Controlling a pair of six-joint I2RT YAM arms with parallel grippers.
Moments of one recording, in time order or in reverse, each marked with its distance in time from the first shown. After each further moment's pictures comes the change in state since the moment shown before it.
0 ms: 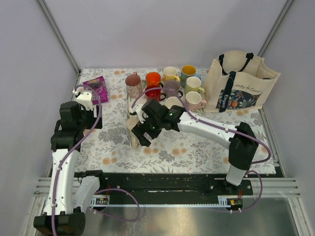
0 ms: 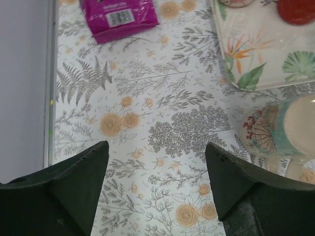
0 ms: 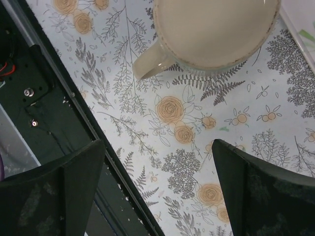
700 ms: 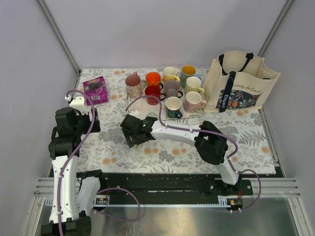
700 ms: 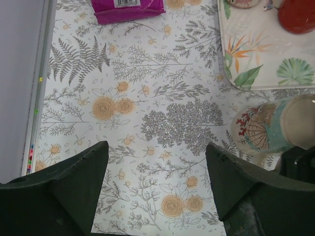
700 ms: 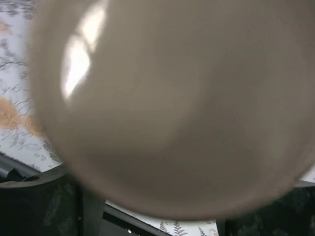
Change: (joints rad) left arm 0.119 -0.097 -0.054 -0.047 0.042 -0.103; right arm 0.153 0.345 0.212 0.009 0.417 0.569
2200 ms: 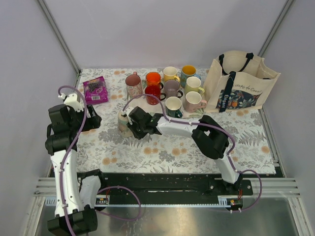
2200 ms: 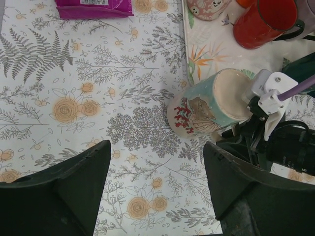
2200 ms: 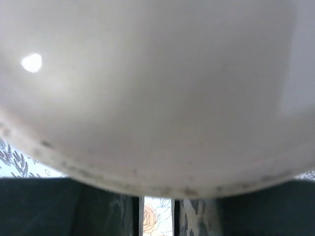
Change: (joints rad) left arm 0.132 0.060 0.039 -0.001 0.249 -0.109; right arm -0.119 0.036 -0.142 0.314 -0.225 -0.469
